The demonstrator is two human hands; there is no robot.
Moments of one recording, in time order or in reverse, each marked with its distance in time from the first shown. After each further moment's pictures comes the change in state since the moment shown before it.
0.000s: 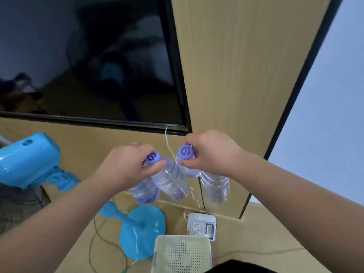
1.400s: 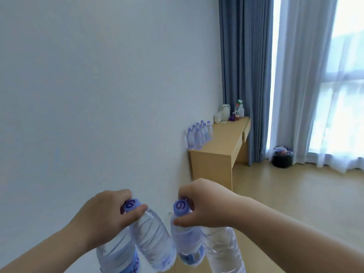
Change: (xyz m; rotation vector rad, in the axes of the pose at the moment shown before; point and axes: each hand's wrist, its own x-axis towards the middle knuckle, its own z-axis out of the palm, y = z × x) left_hand 0.147 0.726 -0.119 -0.521 0.074 1.097; right_hand -0.667 0.072 -0.344 -0.310 0.443 1.131
